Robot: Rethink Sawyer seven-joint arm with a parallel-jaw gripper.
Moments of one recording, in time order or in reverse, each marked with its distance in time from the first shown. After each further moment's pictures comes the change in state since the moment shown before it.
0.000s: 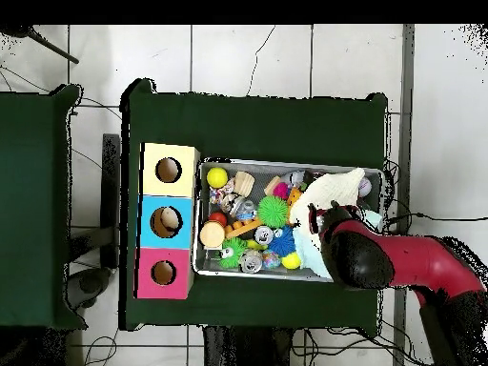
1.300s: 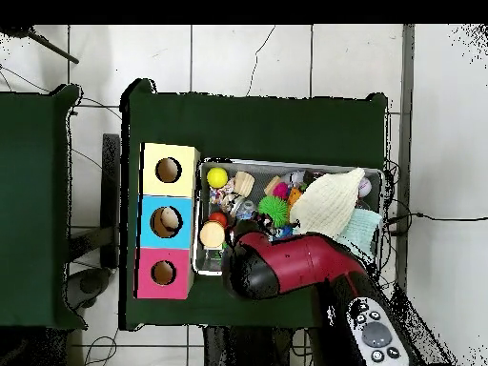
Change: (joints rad) arm 0.459 -0.011 -0.273 0.081 0.069 -0.155 0.007
